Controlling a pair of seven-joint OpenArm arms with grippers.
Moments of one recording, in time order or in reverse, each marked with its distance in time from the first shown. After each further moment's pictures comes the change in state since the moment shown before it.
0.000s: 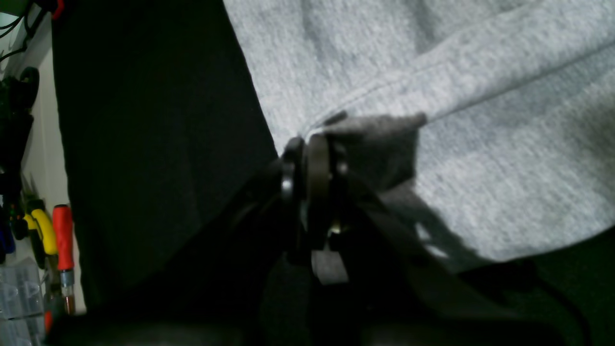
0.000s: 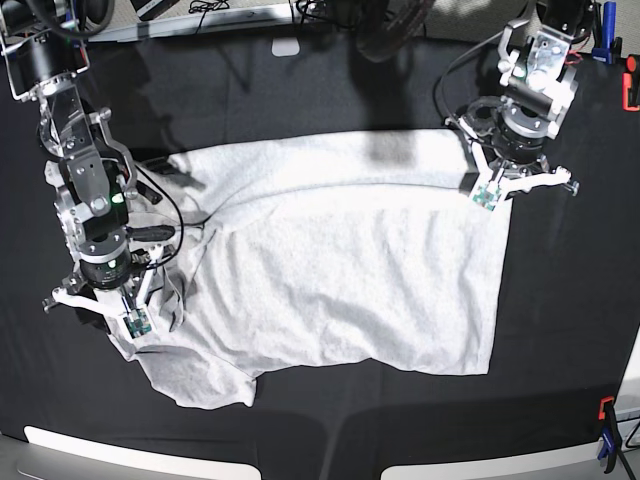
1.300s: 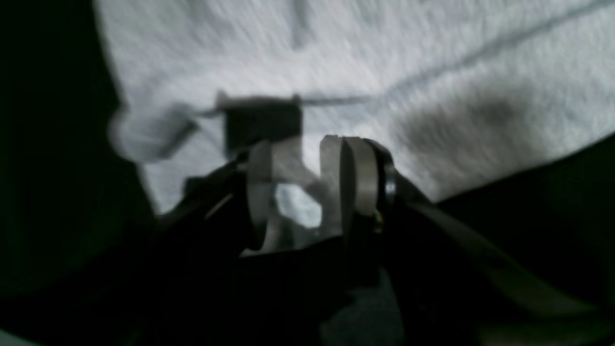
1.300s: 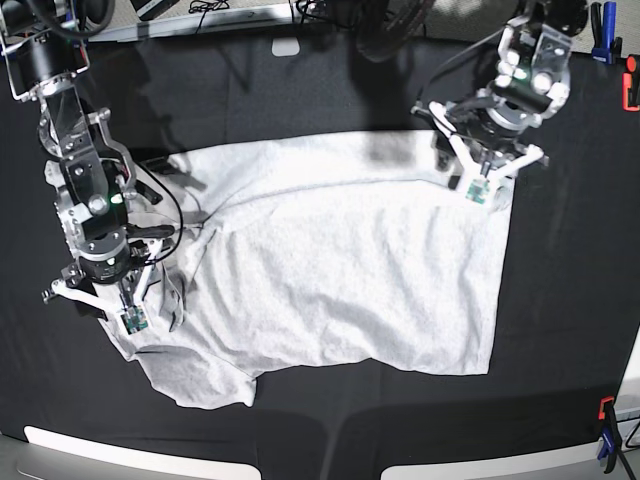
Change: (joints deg) left arm 0.1 3.8 0.0 -1.4 -20.4 0.0 5.3; right arm 0.0 0.0 0.0 0.0 3.0 0.0 -5.1
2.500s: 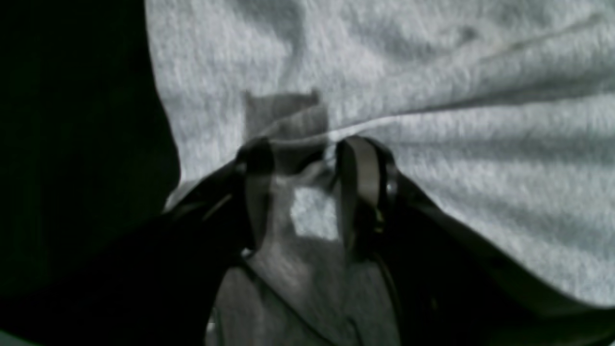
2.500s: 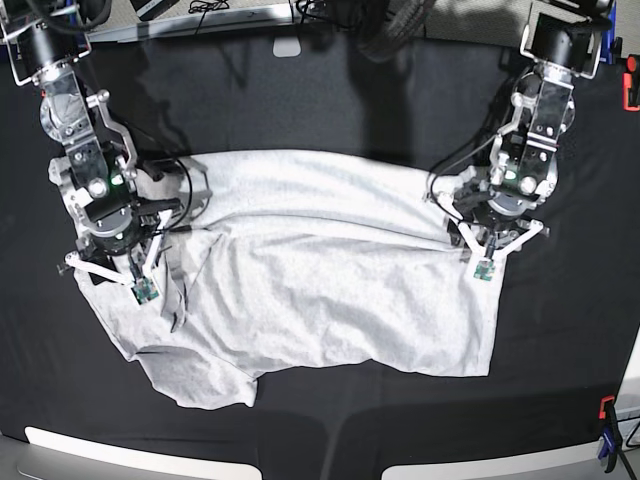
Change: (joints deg) left arm -20.1 2.0 0.0 -27.2 4.2 -1.5 -3.6; right arm -3.6 0.1 0.0 0.0 5.6 3.5 -2.4
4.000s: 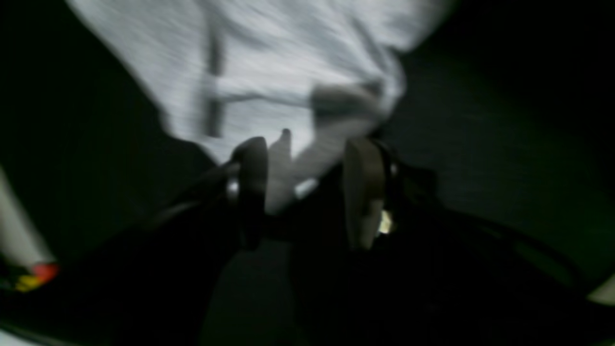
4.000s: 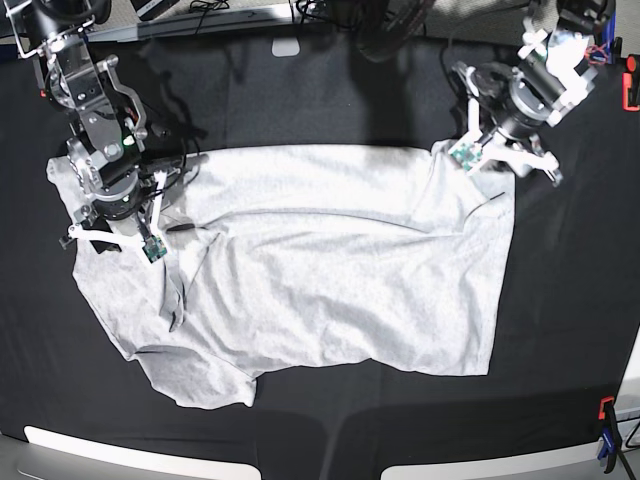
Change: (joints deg) left arm 23.3 -11.0 0.0 35.3 13.4 -18.0 4.8; right arm -7.1 0.1 0.0 1.2 -10.3 2.2 -0.2
